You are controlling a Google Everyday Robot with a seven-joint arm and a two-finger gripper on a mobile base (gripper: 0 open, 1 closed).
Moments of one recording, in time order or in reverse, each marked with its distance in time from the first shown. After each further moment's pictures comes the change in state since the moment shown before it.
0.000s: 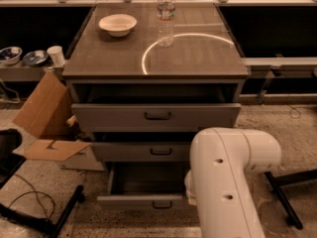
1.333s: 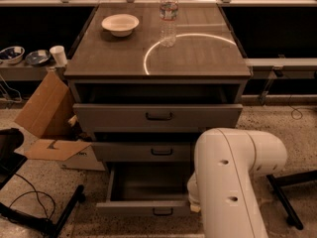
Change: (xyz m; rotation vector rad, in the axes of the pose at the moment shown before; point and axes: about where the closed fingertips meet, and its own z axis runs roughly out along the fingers) arm 0.012 0.026 0.000 -0.038 0.012 0.049
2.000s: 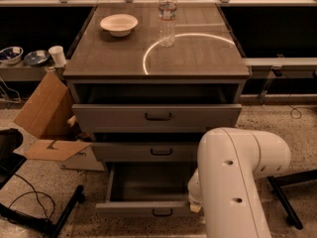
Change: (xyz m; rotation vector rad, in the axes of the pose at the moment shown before) arm -0.003 0.004 -0.005 0.001 -0.025 0.021
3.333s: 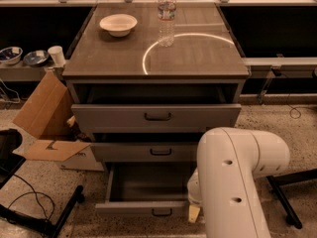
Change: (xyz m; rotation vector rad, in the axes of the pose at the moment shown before) arm 0.000 0.000 0.000 0.000 0.000 0.000
